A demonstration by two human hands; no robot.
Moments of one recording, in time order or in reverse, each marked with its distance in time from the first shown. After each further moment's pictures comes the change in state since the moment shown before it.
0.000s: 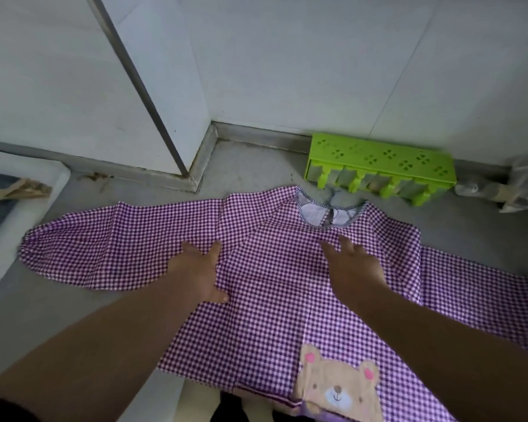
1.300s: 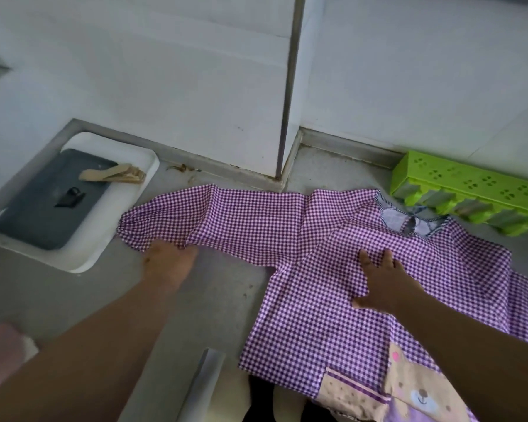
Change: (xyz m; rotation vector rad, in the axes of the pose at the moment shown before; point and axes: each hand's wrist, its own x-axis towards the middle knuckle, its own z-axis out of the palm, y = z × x) left_hand 0.033 -0.231 0.079 -1.073 0.316 -0.466; right_hand 0.034 -0.116 -0.002 0.067 -0.200 0.068
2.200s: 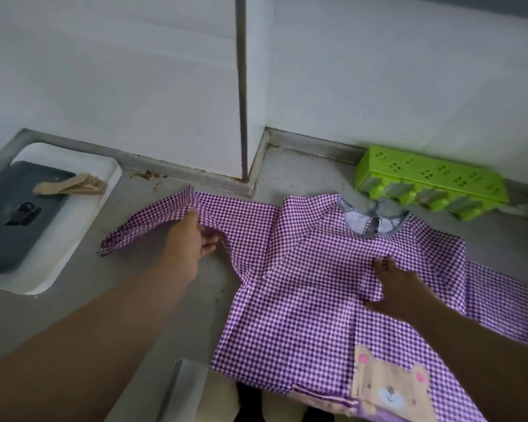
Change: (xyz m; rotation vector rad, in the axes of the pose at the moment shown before) left_hand -0.055 0.097 0.011 -1.056 -0.318 -0.029; right_hand -0.005 0.087 0.032 -0.080 0.083 -0.016
